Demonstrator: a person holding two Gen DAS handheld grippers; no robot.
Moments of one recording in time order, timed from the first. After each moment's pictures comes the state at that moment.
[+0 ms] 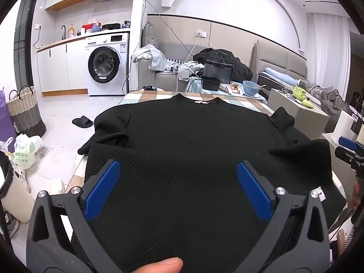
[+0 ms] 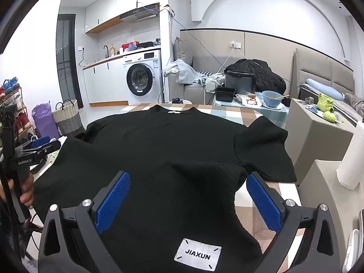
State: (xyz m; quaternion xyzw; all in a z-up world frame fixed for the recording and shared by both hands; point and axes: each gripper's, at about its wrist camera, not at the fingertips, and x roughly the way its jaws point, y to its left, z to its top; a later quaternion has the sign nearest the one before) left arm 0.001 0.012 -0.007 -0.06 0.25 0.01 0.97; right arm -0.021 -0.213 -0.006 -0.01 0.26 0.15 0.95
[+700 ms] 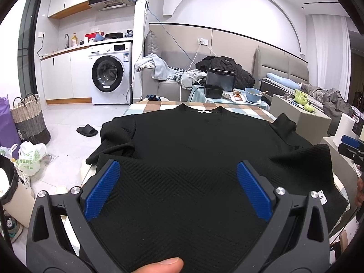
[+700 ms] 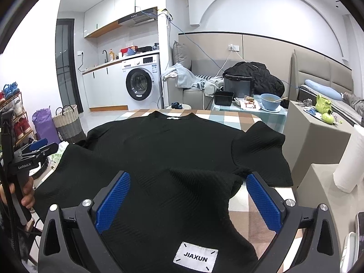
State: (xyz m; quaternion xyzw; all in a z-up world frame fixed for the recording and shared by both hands) left arm -0.006 0.003 0.007 -0.04 0.22 0.03 0.97; right arm -0.018 -0.217 -0.001 -0.01 0.25 0.14 0.96
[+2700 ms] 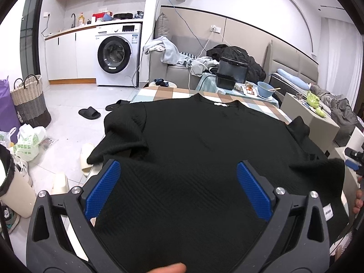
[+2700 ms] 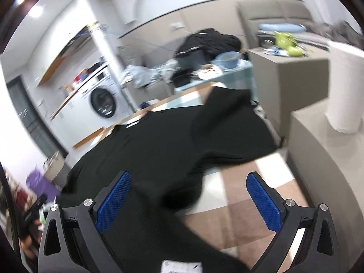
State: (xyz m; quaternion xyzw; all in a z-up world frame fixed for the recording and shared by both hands) left arm 0.067 0.057 -0.004 -0.08 0.28 0.05 0.96; right arm 0.053 -0.303 -0.024 0.20 0.33 0.04 0.92
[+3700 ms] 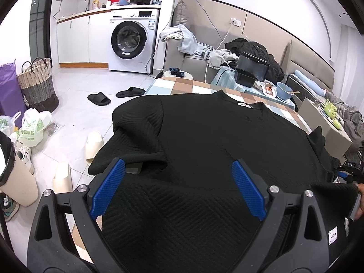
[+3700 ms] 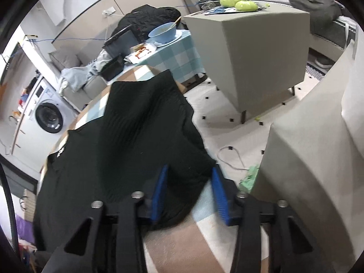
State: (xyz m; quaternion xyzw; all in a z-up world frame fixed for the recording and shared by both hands) left arm 0.146 0.108 -0.031 -0.12 0.31 0.09 0.94; right arm 0.178 -0.397 -0.090 0.25 0.42 -0.11 0.86
